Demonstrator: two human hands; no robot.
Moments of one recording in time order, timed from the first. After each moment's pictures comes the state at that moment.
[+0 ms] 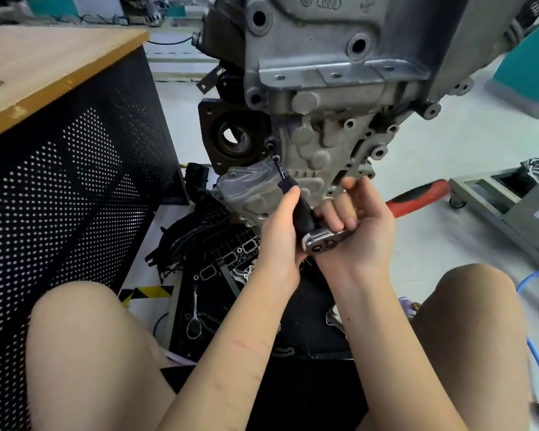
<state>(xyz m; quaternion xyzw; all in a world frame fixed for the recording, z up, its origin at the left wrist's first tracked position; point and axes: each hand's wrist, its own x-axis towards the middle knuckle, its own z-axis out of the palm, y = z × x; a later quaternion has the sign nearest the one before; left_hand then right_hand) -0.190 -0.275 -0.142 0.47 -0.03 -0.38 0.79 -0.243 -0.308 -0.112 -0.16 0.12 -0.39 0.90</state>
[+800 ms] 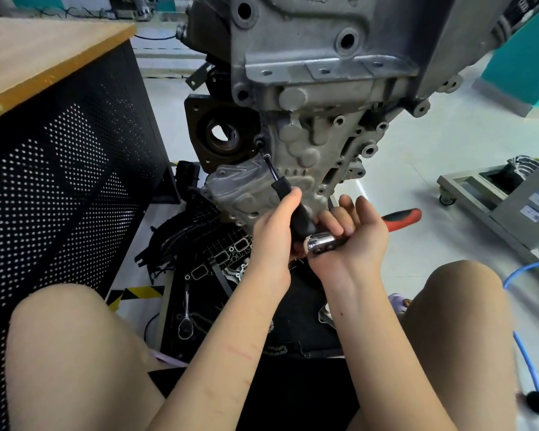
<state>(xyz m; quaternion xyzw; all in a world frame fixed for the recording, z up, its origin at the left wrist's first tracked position) -0.195 -0.276 -0.141 0.53 -0.03 -0.35 0.77 -0.246 -0.316 -0.118 -0.01 0.21 -0.39 0.90</state>
